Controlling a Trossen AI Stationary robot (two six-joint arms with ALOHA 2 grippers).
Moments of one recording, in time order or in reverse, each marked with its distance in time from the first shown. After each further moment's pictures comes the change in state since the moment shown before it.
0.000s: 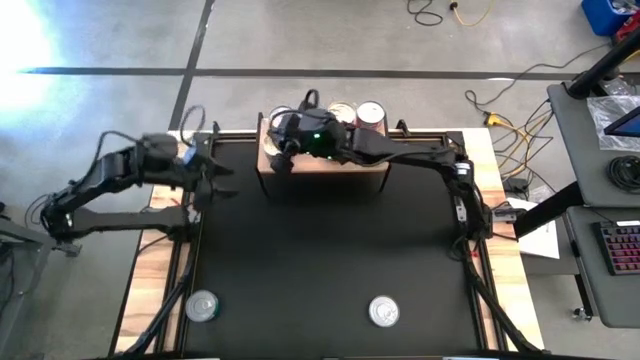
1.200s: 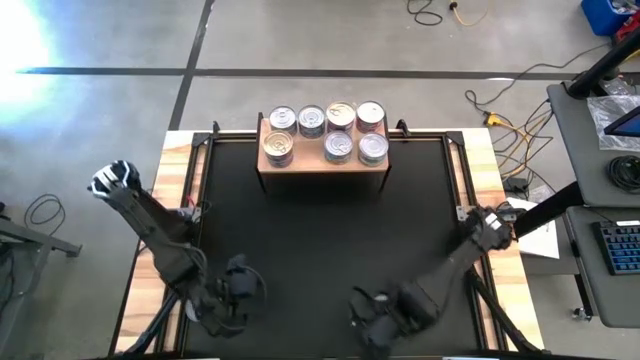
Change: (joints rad) left arm -1.207 0.663 -0.073 0.331 -0.623 -0.504; right arm 0.849 -0.075 -0.099 -0.898 -0.227 1.064
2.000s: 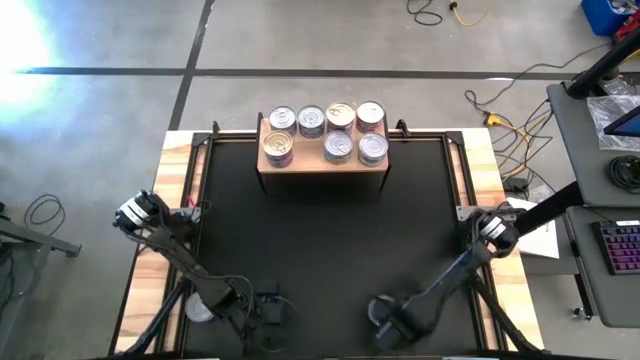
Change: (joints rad) left arm 0.058 0.404 0.000 0.368 0.161 0.207; right arm 0.092 0.001 -0.492 0.036 -0.083 -0.035
